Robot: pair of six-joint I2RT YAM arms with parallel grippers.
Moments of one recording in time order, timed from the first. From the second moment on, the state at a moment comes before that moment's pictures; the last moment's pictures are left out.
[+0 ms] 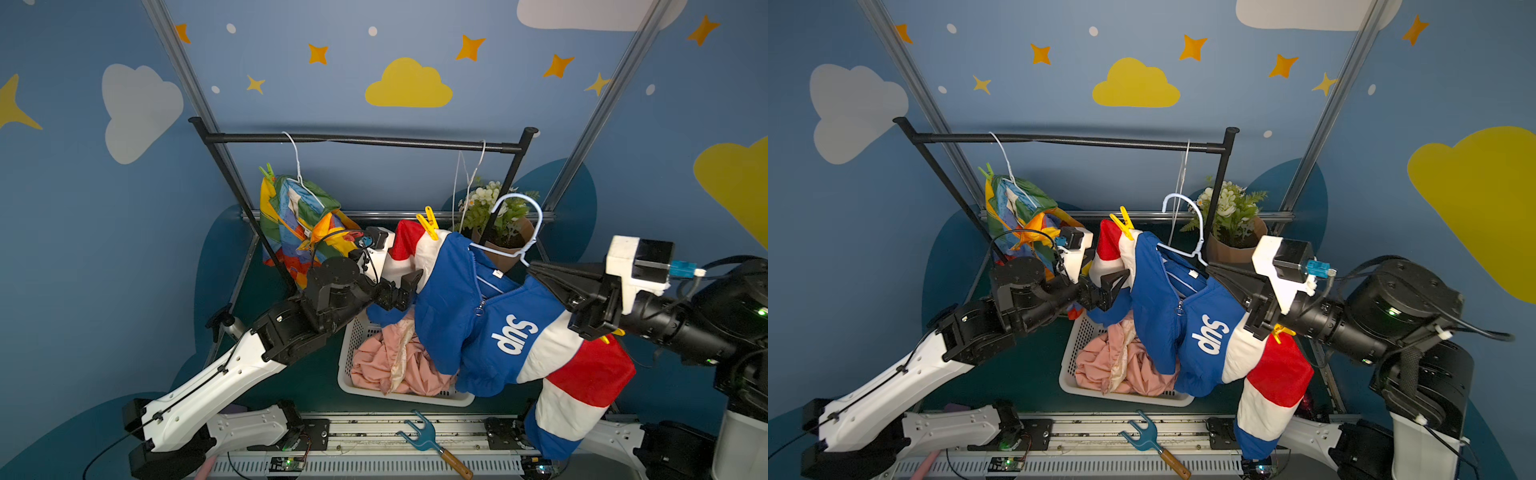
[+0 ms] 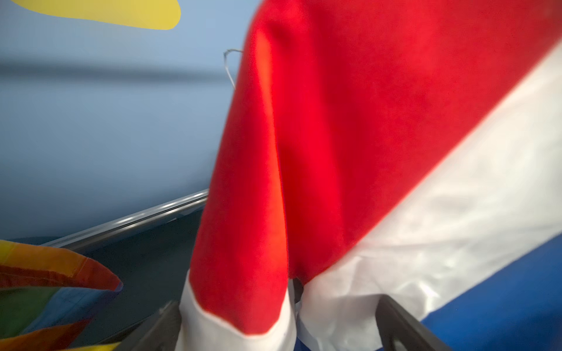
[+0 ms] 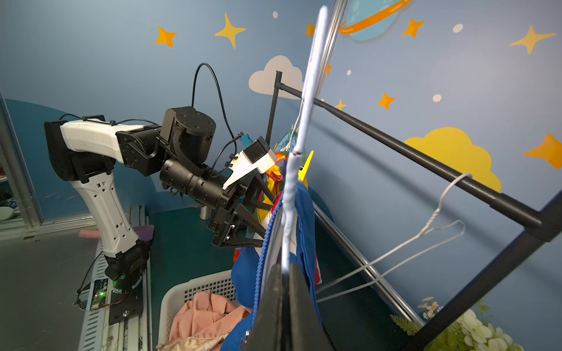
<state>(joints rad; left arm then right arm) -0.95 1.10 1.37 -0.45 -0.24 -0.21 0.91 1.01 2.02 -1.01 -0.19 -0.25</state>
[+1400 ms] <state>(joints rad) -1.32 0.85 1.09 -0.57 -0.84 -0.22 0.92 1.19 1.60 -0.70 -0.44 -0.30</state>
